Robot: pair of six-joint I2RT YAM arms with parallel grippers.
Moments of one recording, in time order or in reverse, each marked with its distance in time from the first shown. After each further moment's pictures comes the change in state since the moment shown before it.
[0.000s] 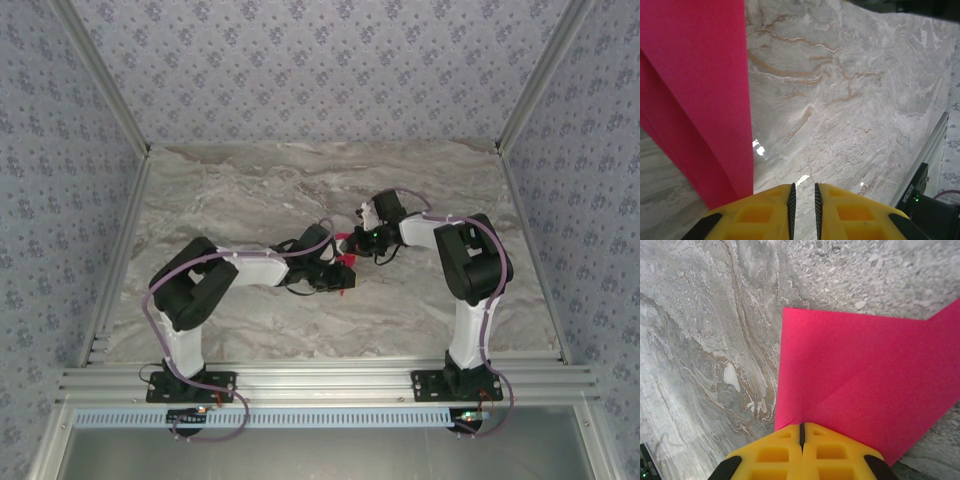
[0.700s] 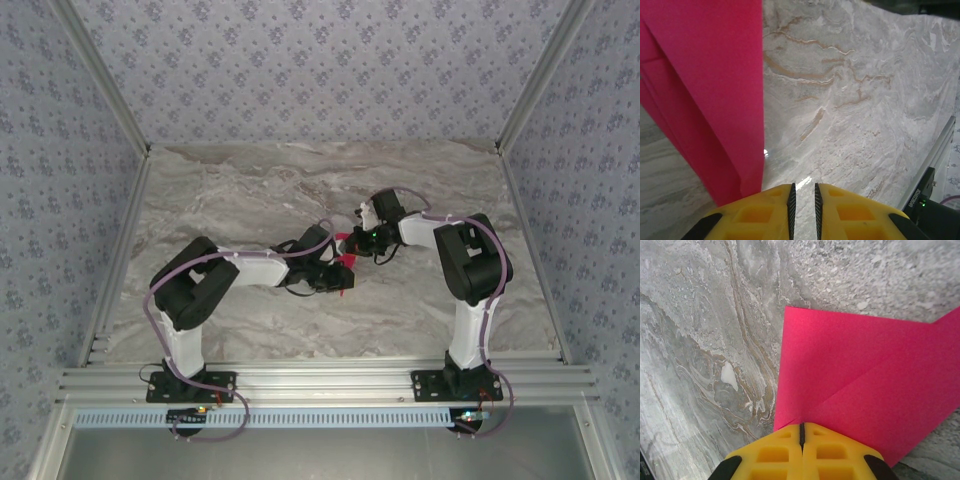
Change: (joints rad) left arm 0.000 0.002 -0.008 0.000 -0.024 0.000; right arm 0.005 0.000 0.011 -0.023 0.016 -0.021
